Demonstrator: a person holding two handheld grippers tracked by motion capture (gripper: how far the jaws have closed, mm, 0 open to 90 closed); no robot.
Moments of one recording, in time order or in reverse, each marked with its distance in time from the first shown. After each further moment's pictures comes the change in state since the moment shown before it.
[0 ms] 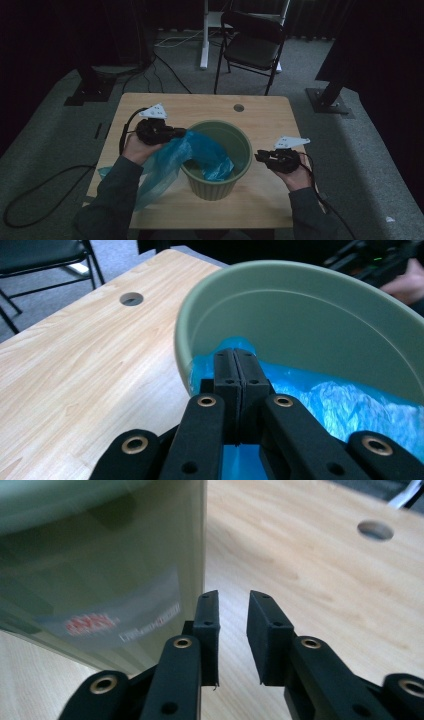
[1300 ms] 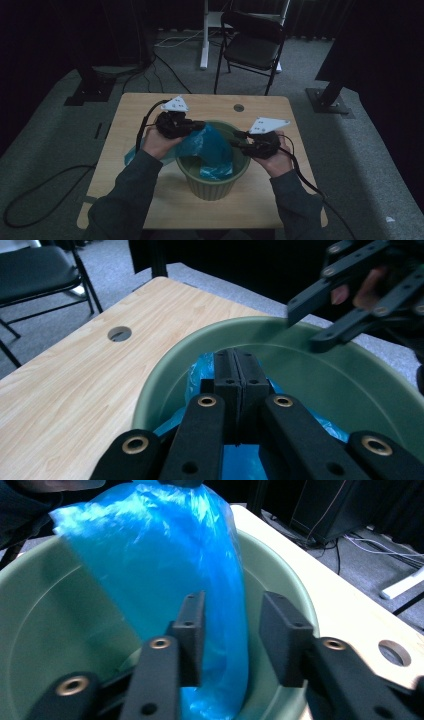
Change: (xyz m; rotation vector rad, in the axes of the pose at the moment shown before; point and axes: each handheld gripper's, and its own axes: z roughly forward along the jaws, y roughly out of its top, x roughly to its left) left arm -0.029 0.045 0.026 -0.032 -0.011 0.059; right arm 0.057 0.100 0.004 -0.105 0.062 -0.200
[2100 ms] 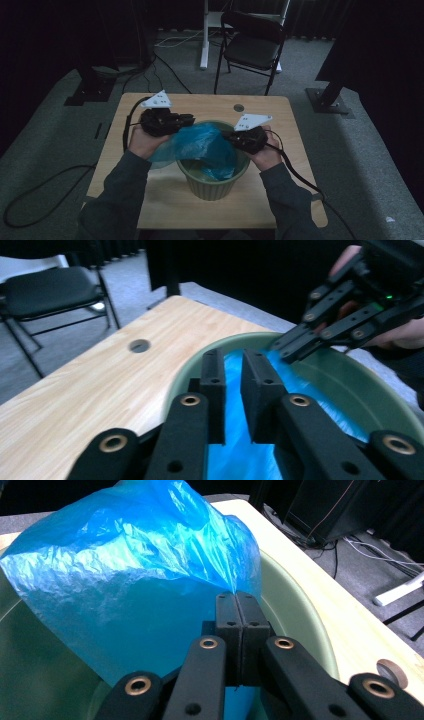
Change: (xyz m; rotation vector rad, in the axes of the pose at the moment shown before) left arm 0.009 -0.006 -0.045 -0.082 0.067 -0.034; right arm 0.005 0.018 0.026 0.046 -0.015 -0.085
